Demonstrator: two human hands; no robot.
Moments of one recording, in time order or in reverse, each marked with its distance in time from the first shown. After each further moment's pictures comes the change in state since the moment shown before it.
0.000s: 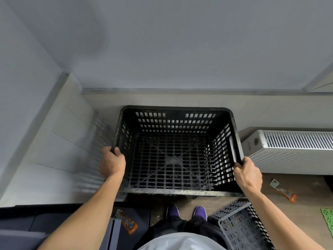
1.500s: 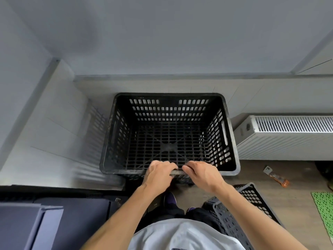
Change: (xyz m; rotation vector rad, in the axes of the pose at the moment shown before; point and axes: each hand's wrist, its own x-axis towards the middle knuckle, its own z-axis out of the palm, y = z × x) left_hand -0.165 0.016 0.022 0.384 -0.633 1.069; right_hand -0.089 -0.036 0.021 -0.302 -0.481 -0.720
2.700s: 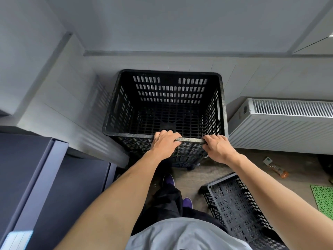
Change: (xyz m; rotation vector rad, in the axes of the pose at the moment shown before) left_hand -0.004 0.053 0.014 -0.101 -0.001 -0.136; right_hand -0.044 0.077 -0.006 -0.194 -0.032 0.003
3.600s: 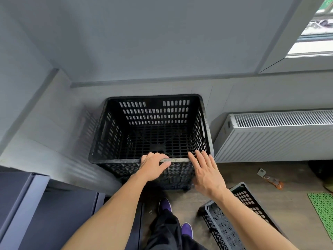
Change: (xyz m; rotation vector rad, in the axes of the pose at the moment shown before) left_hand 0.005 -0.009 0.001 -0.106 -0.051 -0.020; right_hand -0.038 -0.014 0.032 -0.061 0.188 0.030
